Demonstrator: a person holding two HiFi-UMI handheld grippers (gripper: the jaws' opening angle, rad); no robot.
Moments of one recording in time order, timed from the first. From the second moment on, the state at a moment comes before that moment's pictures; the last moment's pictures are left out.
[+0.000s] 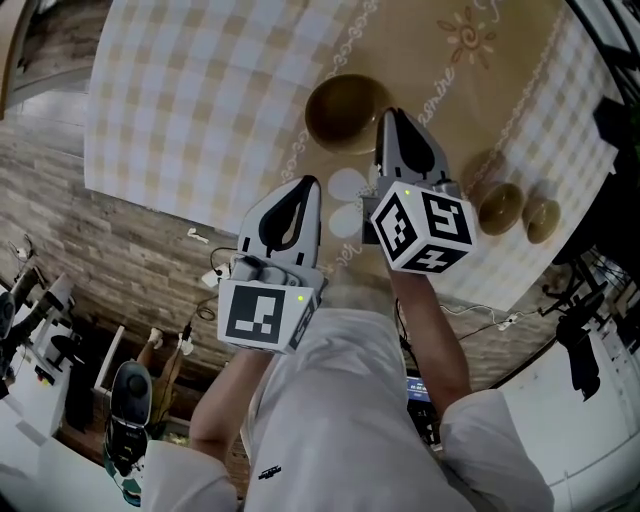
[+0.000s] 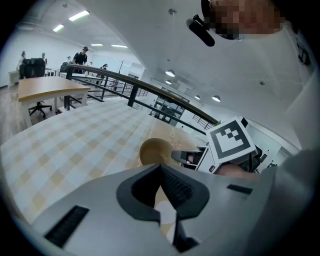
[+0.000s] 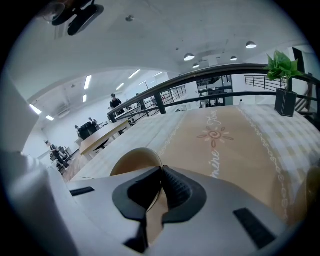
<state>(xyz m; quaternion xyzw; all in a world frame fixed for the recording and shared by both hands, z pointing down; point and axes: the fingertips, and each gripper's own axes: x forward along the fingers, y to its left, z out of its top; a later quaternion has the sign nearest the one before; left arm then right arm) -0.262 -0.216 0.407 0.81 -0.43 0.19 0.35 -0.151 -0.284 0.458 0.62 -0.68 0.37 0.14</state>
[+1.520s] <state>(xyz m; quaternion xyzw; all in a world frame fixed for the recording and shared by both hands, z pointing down) -0.030 -0.148 0.315 0.90 -0.26 0.21 0.26 0.093 -0.130 0.357 0.73 -0.58 0.35 0.09</state>
